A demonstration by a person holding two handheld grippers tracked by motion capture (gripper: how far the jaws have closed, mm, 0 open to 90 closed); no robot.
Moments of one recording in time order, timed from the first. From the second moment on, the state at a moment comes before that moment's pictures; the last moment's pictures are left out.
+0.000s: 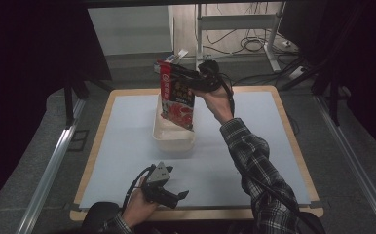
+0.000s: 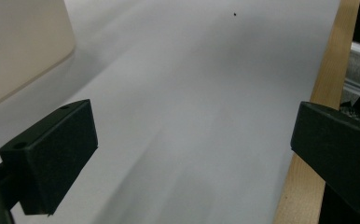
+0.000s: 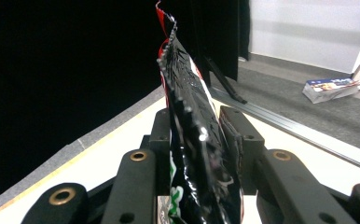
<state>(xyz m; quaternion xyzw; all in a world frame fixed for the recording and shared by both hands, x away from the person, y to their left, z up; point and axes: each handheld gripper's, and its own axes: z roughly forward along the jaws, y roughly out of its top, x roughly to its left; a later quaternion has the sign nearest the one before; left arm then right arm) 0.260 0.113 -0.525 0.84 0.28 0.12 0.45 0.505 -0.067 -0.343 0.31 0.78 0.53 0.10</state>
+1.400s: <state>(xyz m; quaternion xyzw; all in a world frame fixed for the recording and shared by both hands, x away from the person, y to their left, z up) 0.261 0.109 -0.529 0.85 0.27 0.11 0.43 0.477 -0.102 -0.381 0.31 0.79 0.53 0.05</state>
